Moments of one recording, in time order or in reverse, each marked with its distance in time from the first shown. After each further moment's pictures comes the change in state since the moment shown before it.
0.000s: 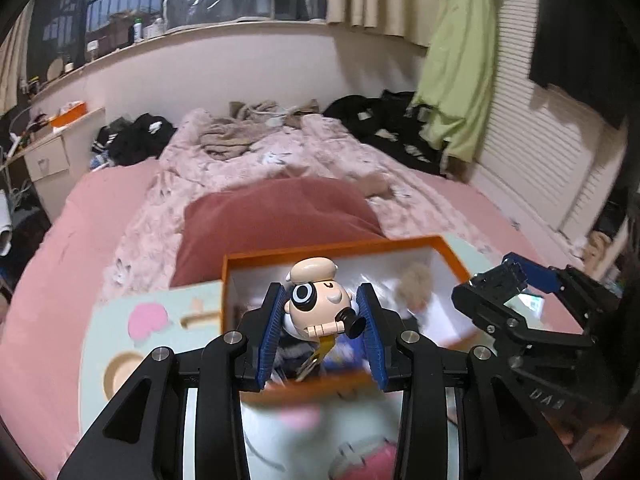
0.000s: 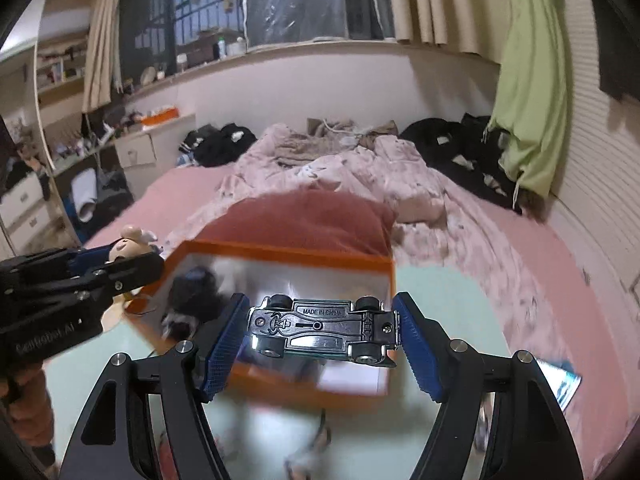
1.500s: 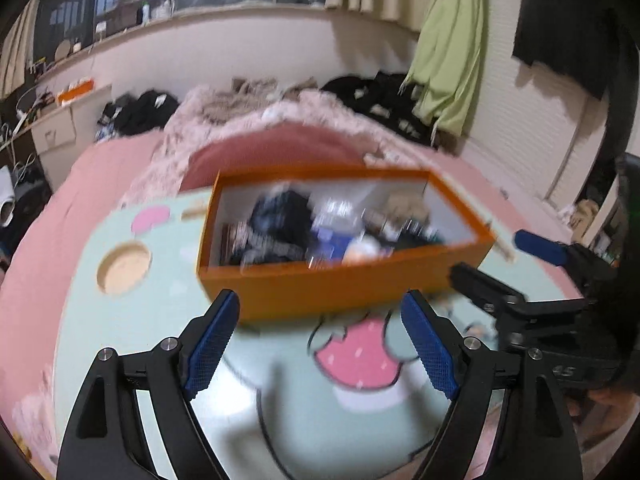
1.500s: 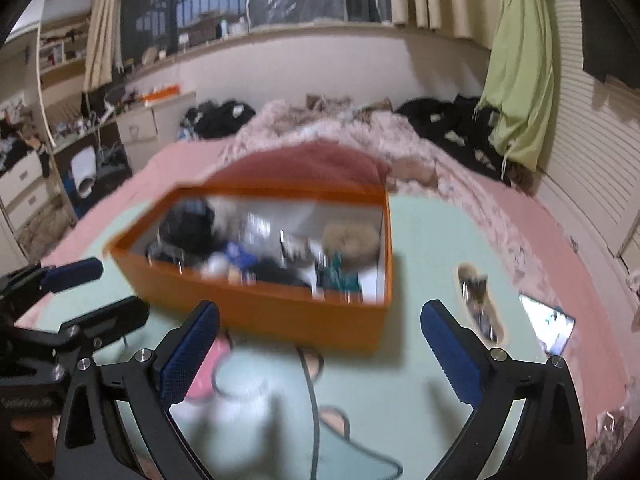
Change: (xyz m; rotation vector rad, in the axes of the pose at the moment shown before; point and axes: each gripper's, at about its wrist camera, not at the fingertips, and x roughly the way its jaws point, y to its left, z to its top) left arm -0.040 -0.010 -0.114 -0.013 0.054 -0.015; right arm -0.050 0.017 -0.092 -0.007 0.079 -0.015
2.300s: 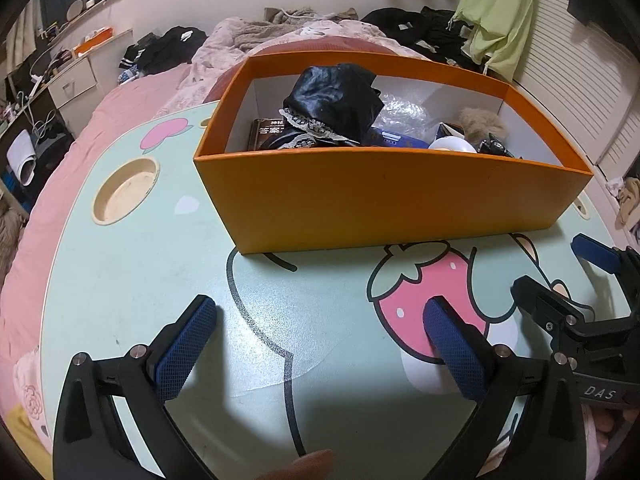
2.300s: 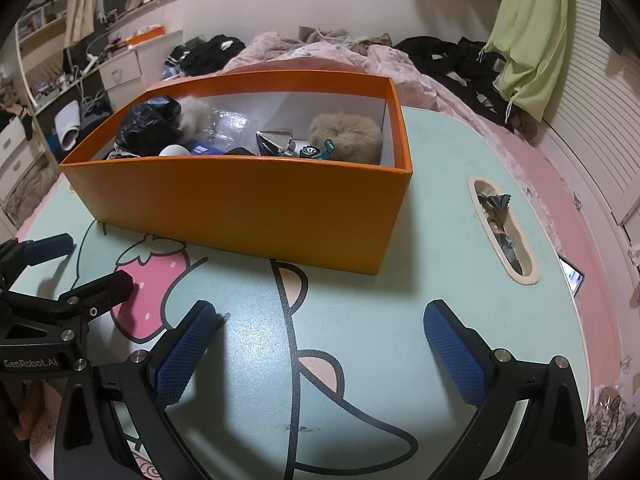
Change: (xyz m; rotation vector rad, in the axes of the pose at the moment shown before) left arm 0.052 0.011 -0.023 -0.050 0.230 0.127; right arm 0.044 -0.007 -0.032 -0.005 0.218 -0.027
